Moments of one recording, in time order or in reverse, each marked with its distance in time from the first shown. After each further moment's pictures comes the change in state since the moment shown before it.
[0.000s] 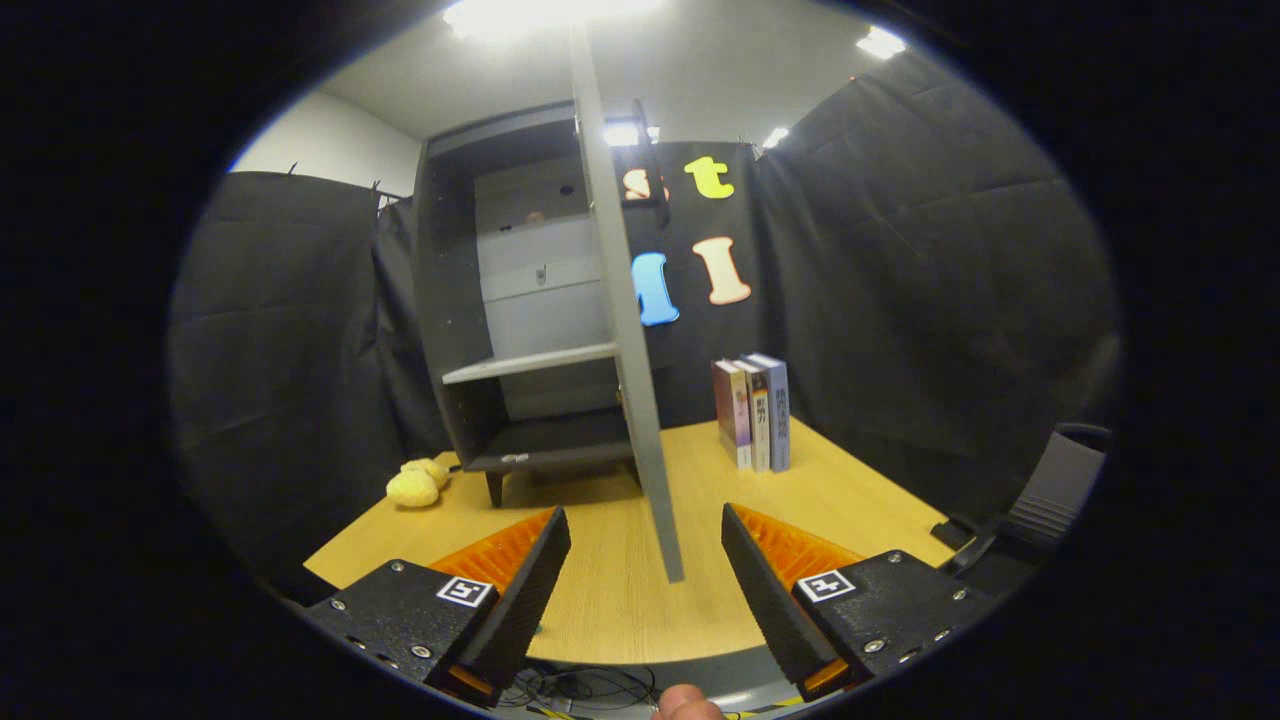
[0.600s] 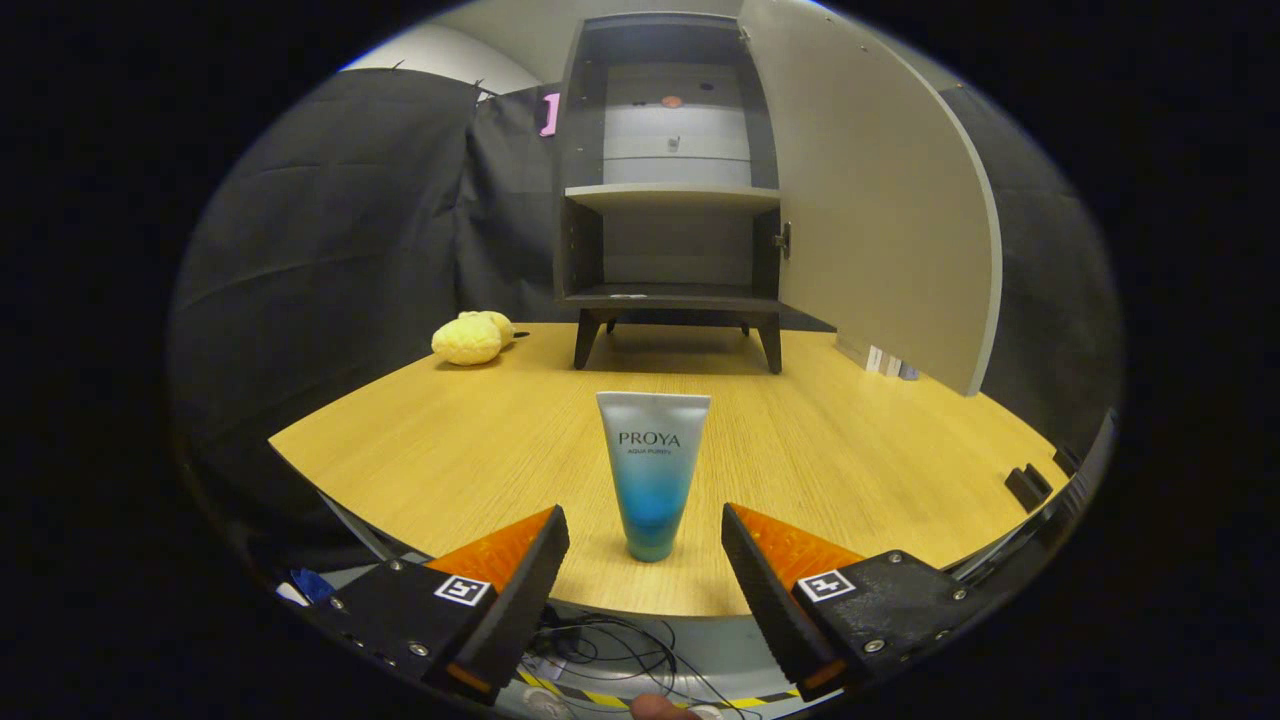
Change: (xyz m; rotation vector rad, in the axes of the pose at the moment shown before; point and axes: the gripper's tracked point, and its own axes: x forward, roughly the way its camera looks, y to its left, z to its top) arm 0.054 0.110 -0.147 -0.144 0.151 0.094
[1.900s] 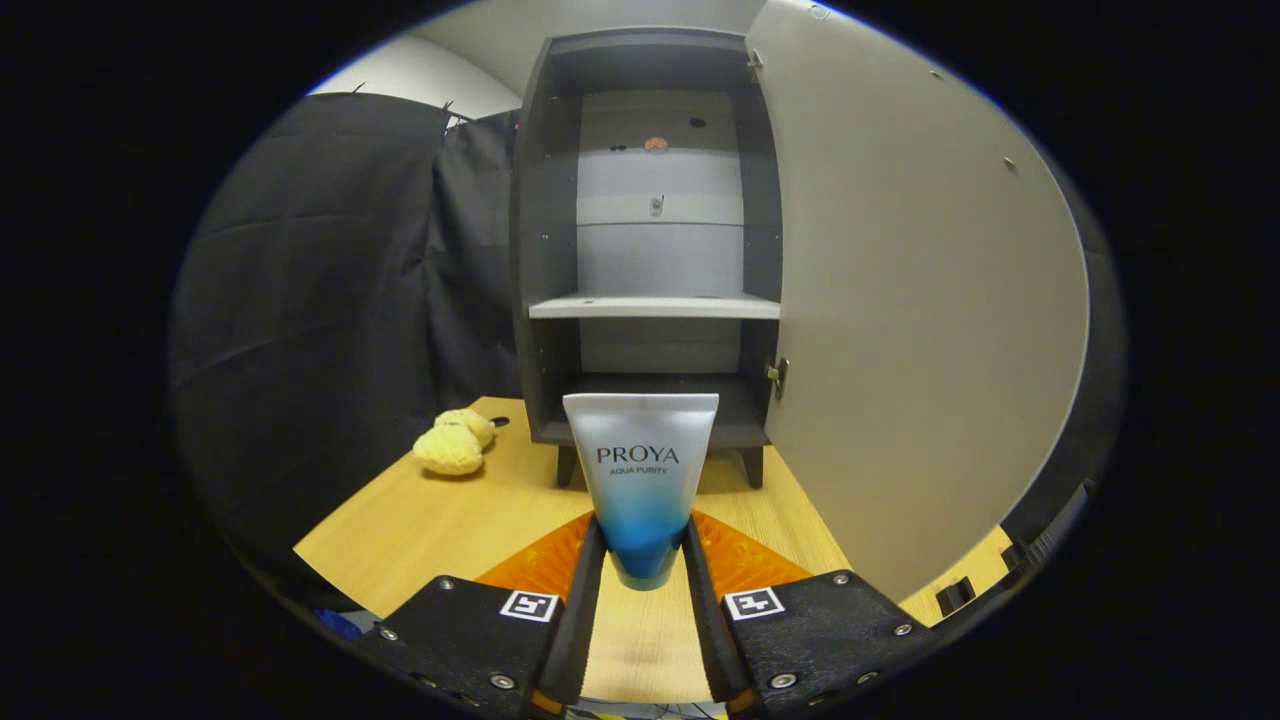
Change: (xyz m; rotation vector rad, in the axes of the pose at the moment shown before) arm 0.022 -0.003 0.234 -0.006 -0.056 -0.041
